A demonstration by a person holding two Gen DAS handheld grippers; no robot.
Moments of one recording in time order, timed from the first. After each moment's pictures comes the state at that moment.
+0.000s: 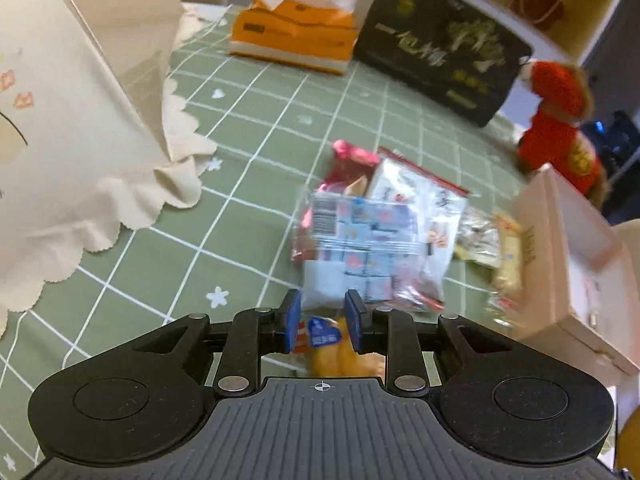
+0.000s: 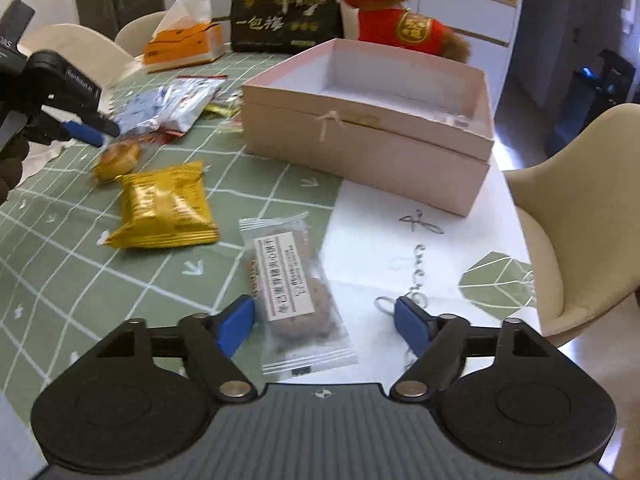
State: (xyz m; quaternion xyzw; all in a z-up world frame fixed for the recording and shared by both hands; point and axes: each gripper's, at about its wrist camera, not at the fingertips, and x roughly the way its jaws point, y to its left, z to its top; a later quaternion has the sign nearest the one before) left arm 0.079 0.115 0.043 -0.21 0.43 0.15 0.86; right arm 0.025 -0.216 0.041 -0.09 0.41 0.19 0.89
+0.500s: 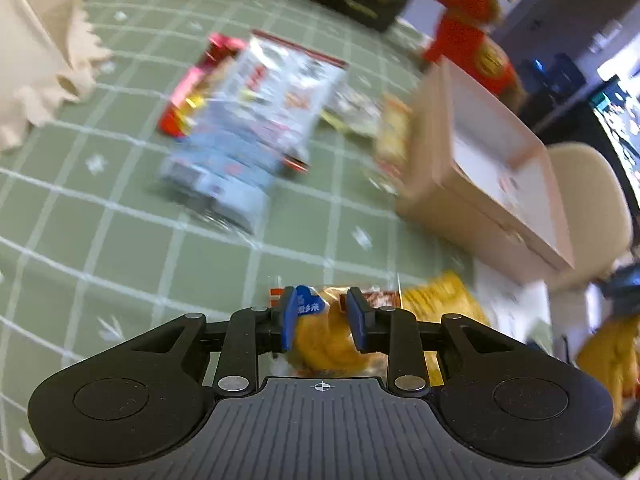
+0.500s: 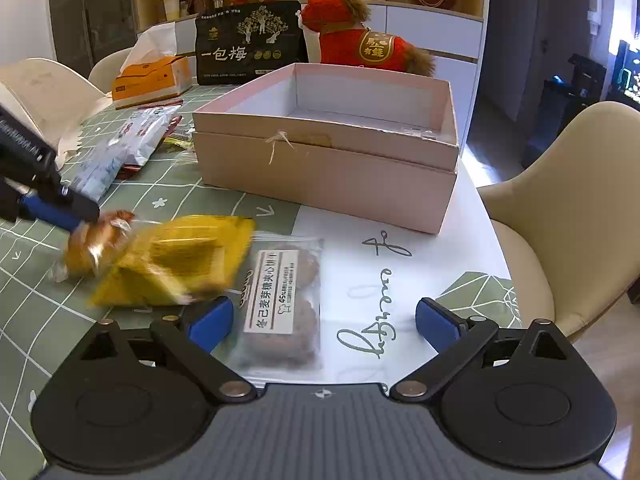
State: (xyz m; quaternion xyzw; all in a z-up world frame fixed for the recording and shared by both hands) left arm 0.048 0.039 0.043 -0.24 0.50 0.01 0.83; right arm 0.037 -0.223 0.029 -0.06 0.37 0.16 0.91
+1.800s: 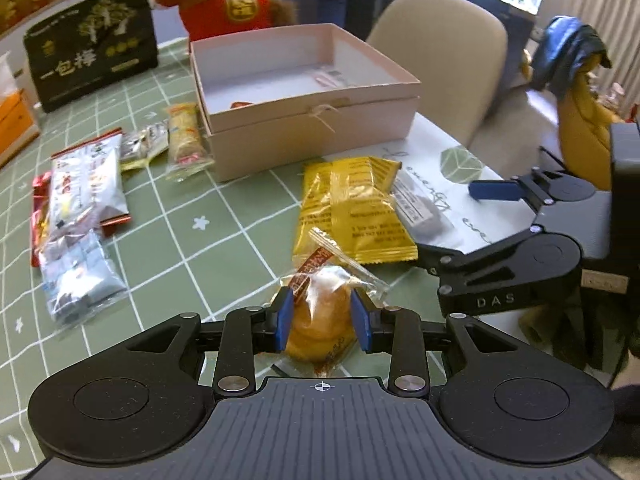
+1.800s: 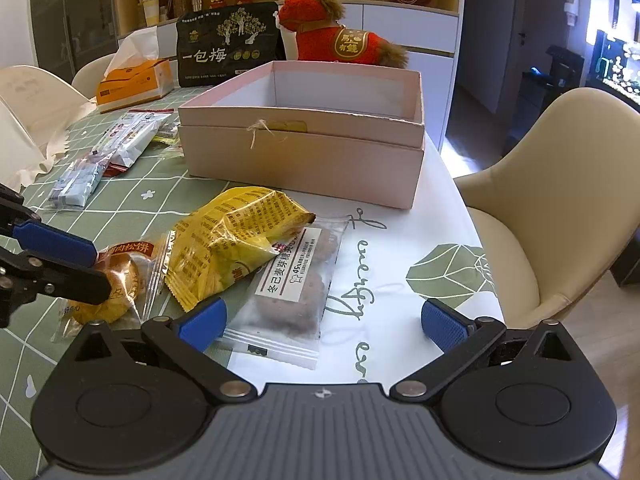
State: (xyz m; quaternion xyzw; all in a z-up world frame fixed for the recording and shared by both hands) left arm 0.013 -0.048 0.050 0.07 0.45 -0.20 0.87; right arm 0.020 -0.231 0.026 -0.05 0.37 0.13 0.92
